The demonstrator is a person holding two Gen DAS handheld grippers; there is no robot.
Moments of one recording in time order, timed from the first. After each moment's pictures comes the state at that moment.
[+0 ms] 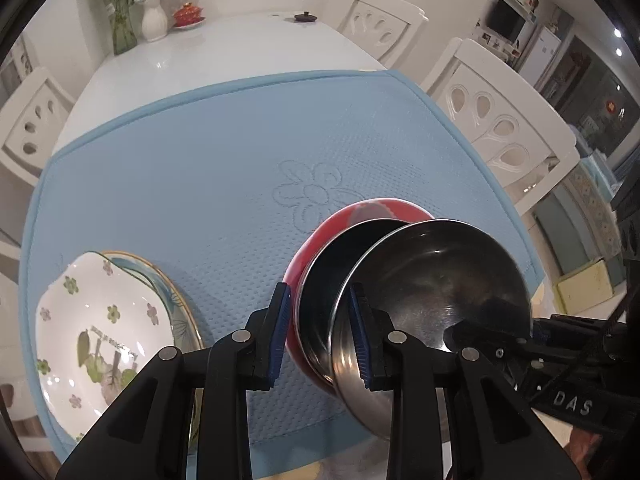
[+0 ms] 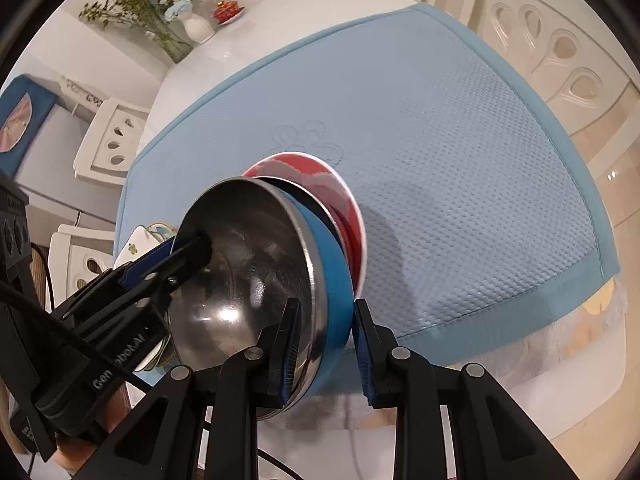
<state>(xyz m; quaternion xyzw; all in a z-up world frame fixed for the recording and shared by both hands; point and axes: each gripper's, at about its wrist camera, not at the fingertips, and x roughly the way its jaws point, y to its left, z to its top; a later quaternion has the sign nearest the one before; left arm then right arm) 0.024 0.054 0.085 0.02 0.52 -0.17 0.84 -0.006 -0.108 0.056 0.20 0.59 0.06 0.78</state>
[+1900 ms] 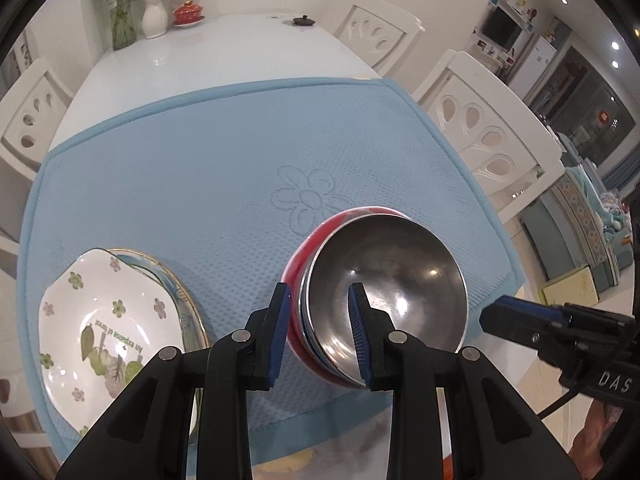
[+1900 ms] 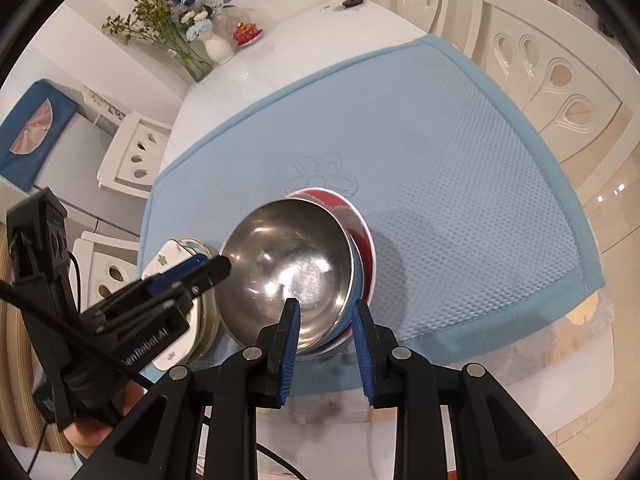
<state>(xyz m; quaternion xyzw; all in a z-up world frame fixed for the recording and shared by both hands) 0.017 0.063 0.106 0.01 0.52 -0.19 0.83 -0.019 -0.124 0.101 0.21 0.56 0.08 0.80</state>
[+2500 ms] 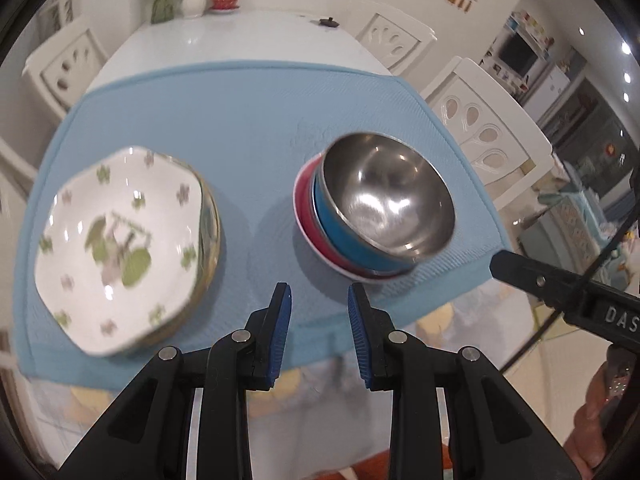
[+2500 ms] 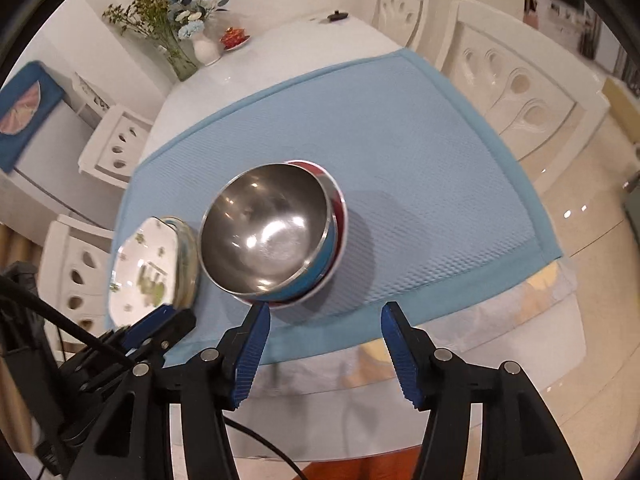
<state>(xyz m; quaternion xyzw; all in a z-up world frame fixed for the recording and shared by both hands) -0.064 0.091 0.090 -0.05 0.52 -0.16 0.84 -0.073 -0.109 0.108 0.15 0.54 0.02 0.83</state>
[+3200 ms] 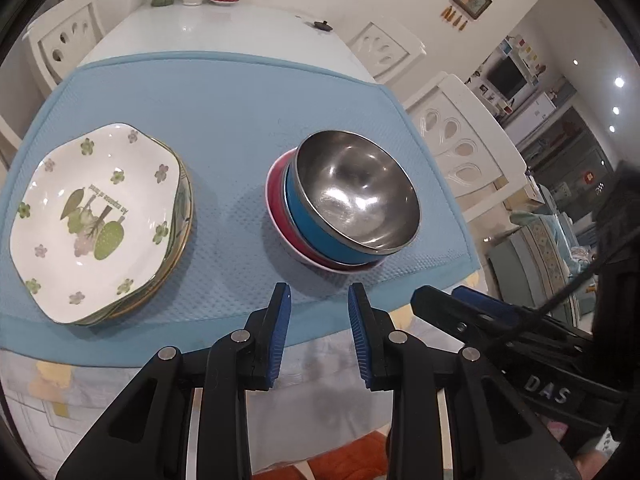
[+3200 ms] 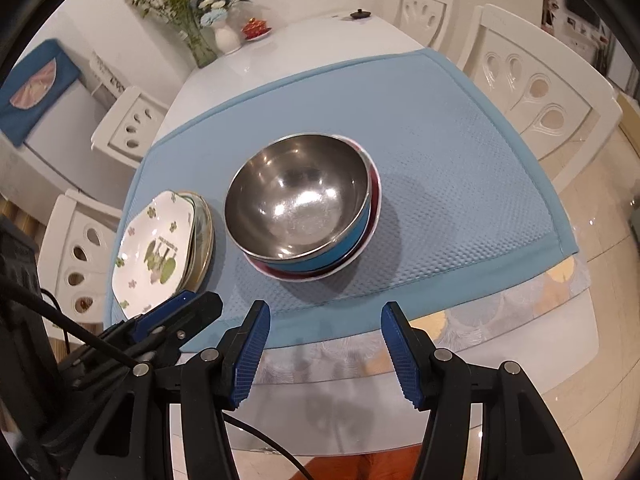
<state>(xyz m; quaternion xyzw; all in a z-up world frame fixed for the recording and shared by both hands) -0.079 0.091 0.093 -0.11 0.51 -0.19 0.83 -0.088 -0.080 0.094 0.14 0.55 0.05 0.82</state>
